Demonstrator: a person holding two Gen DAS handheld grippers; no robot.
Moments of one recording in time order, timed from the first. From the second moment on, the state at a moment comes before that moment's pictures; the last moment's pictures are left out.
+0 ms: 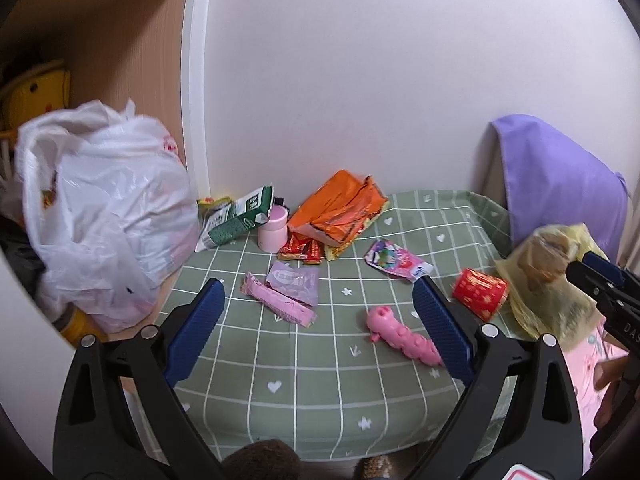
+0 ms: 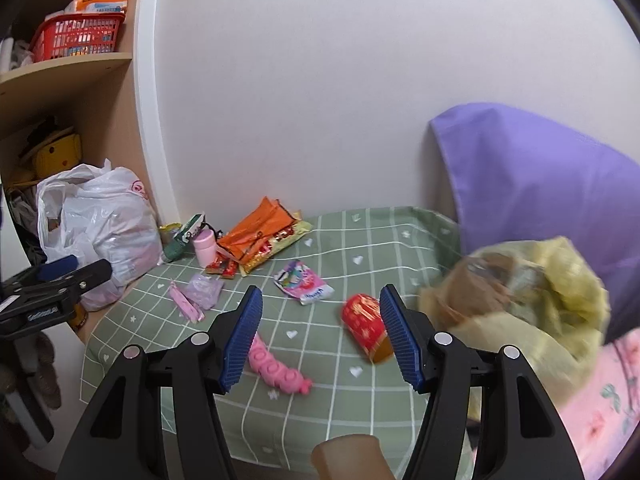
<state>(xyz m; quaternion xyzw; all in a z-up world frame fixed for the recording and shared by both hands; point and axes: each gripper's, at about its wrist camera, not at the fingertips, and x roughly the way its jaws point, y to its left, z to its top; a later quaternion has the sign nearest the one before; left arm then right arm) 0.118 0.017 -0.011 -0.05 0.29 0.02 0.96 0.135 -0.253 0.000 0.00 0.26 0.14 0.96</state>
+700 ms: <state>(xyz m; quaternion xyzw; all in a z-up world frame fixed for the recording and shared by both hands) 0.272 0.111 -0.072 -0.12 0.35 0.05 0.93 0.304 -0.209 -0.078 -0.04 0.37 0.23 0.90</state>
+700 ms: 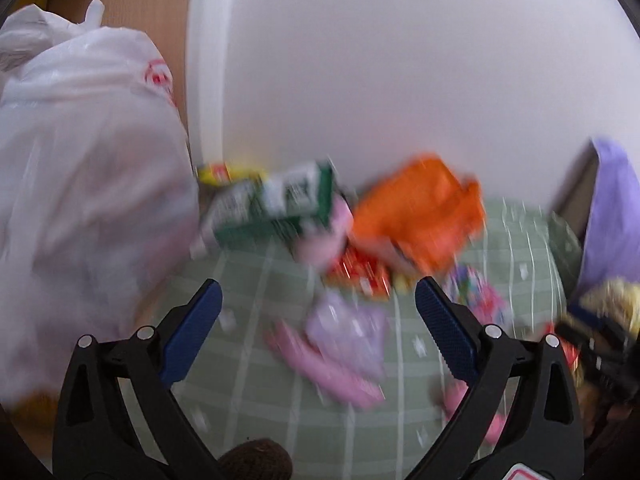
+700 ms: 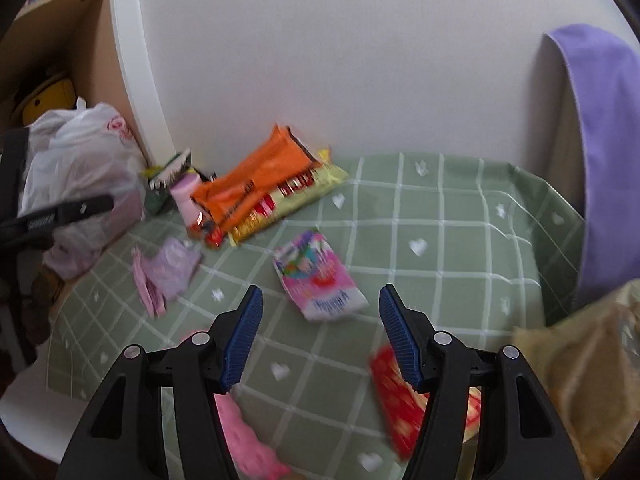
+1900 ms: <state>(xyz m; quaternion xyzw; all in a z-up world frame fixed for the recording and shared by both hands) 0.216 0.167 -0.091 -0.16 0.39 0.09 0.90 0.418 0.042 -0.070 -0.06 0.38 0.43 0.82</state>
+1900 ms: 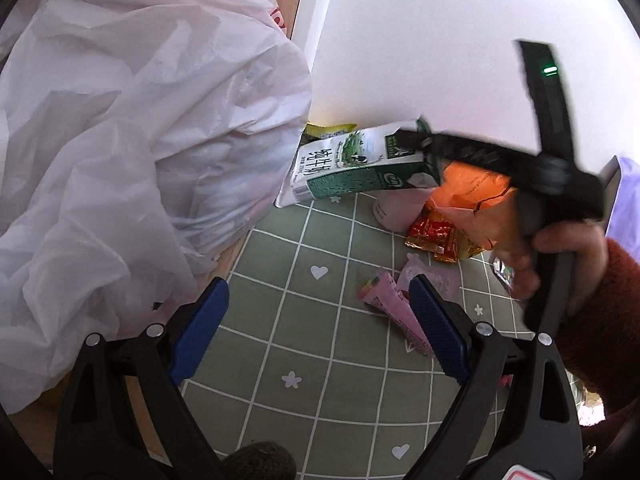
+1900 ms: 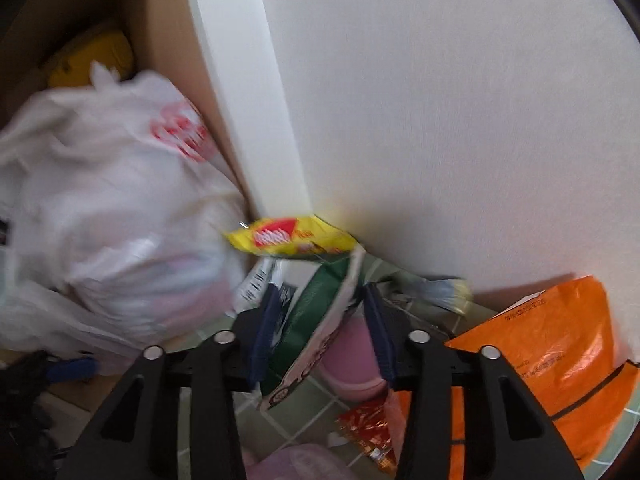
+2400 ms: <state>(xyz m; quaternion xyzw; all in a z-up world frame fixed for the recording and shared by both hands) 0.281 0.149 -0.074 -0.18 0.35 0.04 0.92 0.359 -0.145 0.024 -0.03 0.31 0.30 0.90</state>
